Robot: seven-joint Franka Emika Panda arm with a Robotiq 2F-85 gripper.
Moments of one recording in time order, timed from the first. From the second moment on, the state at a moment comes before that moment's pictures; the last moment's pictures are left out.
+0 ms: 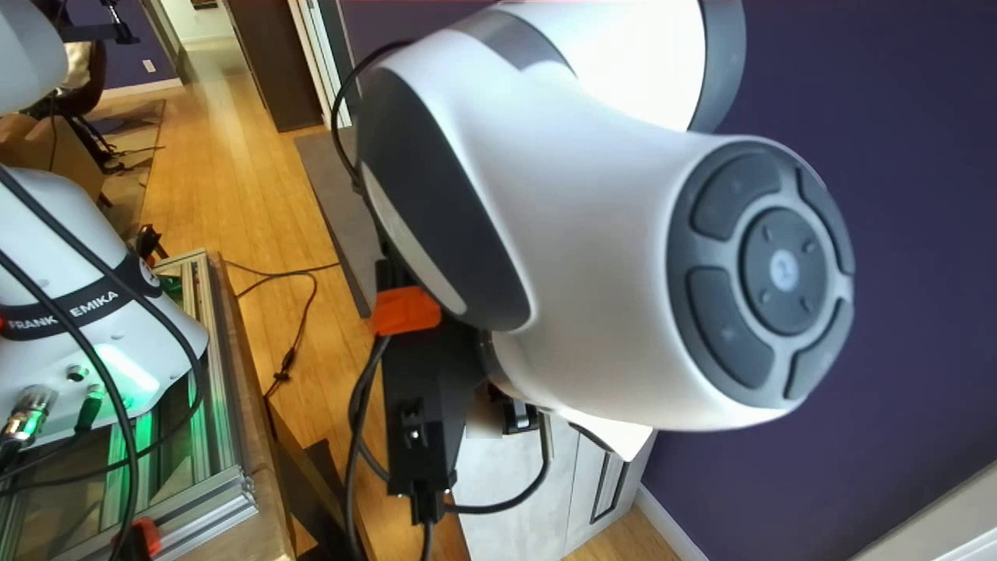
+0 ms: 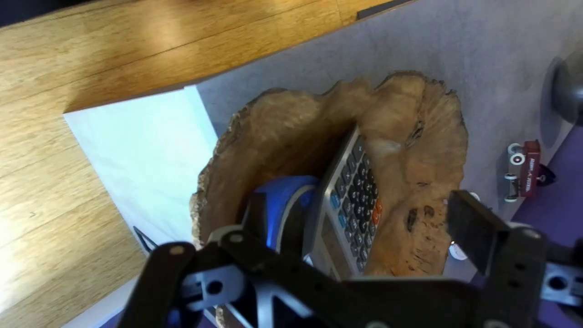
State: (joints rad) arm -0.59 0.45 -0.36 -2.14 0.64 1.89 -1.00
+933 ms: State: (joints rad) arm -0.67 0.55 -0.25 -2.02 0.66 1.82 -1.06
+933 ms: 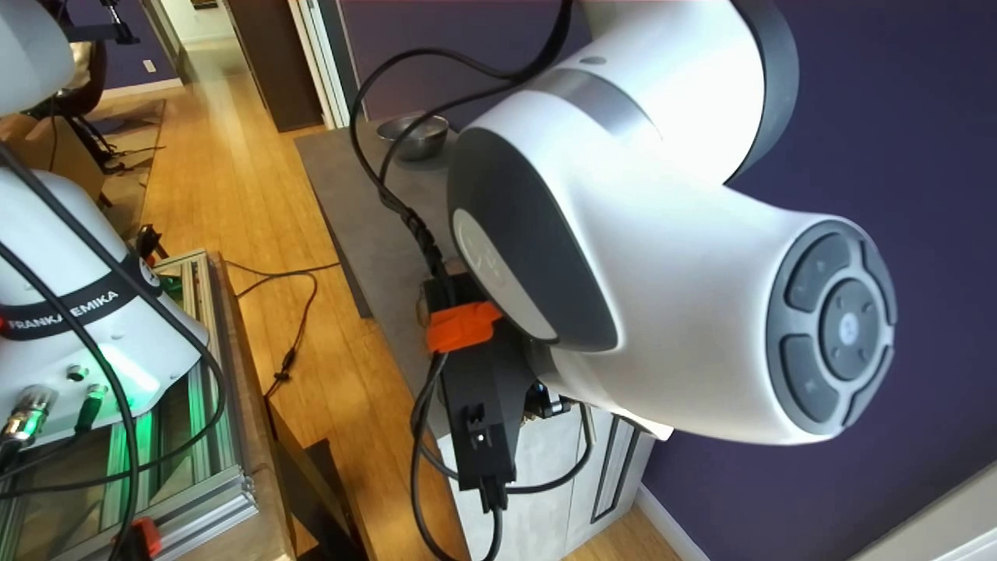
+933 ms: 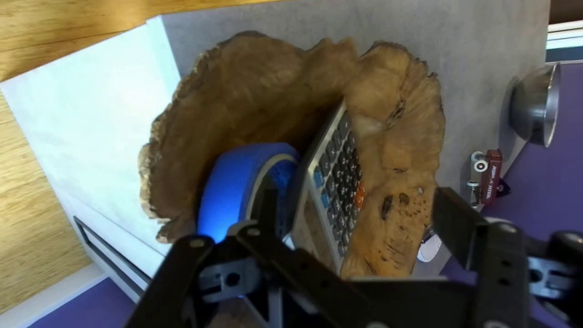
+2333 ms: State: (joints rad) arm -0.66 0.54 -0.21 -2.04 0.66 1.87 -1.12
